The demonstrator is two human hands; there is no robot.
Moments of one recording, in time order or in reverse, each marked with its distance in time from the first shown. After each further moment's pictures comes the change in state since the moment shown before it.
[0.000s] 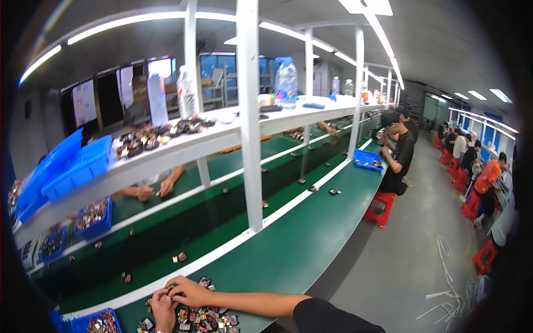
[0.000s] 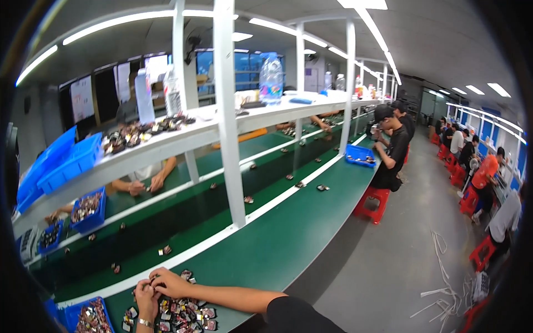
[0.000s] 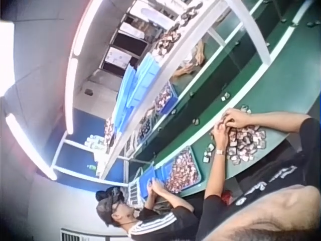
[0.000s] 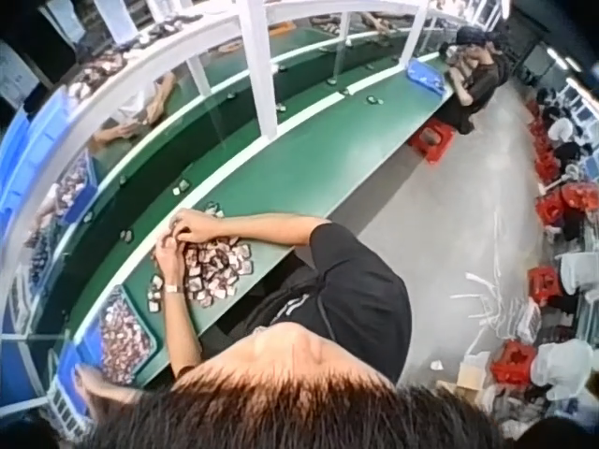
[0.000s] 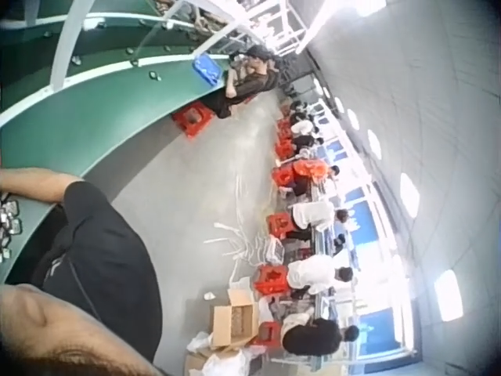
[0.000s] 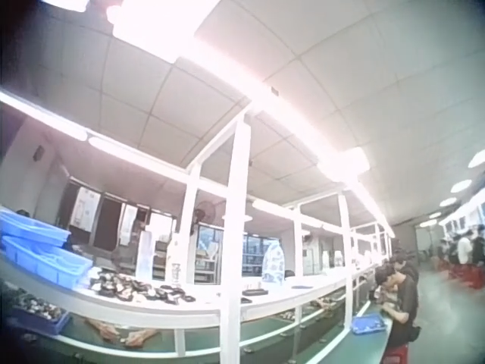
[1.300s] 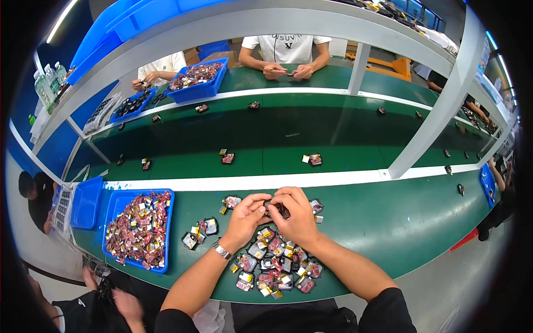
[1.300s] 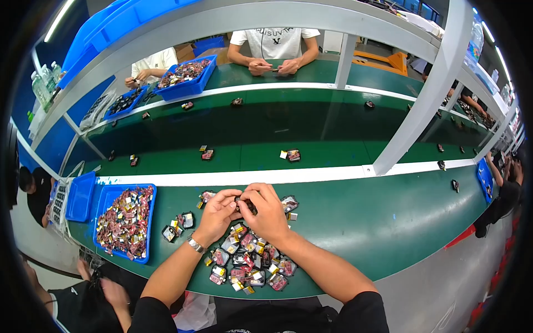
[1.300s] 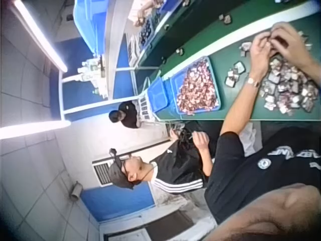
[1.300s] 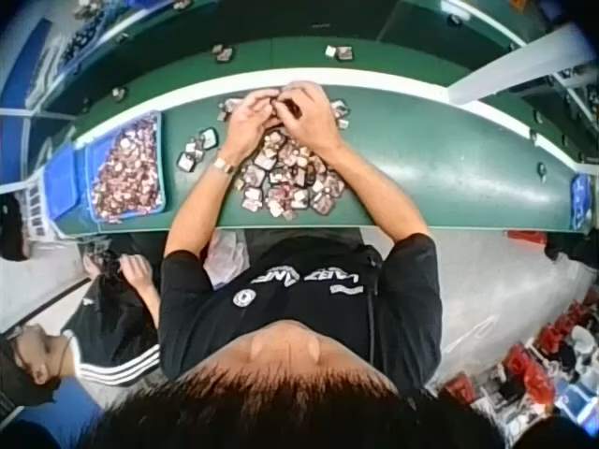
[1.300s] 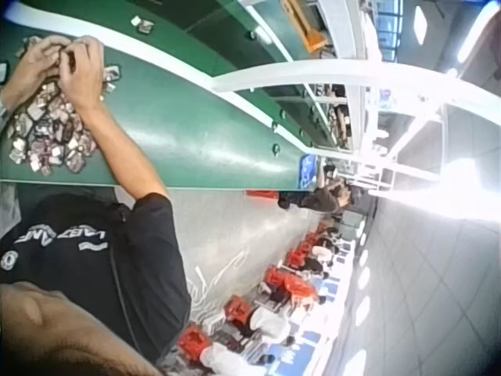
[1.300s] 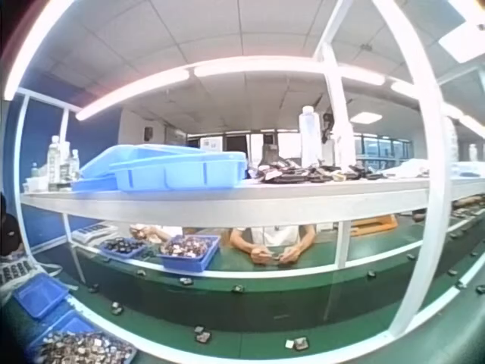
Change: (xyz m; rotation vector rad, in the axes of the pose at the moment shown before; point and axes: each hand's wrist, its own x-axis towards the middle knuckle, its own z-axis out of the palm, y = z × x) left_hand -0.008 0.027 0.018 -0.084 -0.057 -0.174; right_hand 0.011 -0.020 0.006 -0.120 0.251 0.059
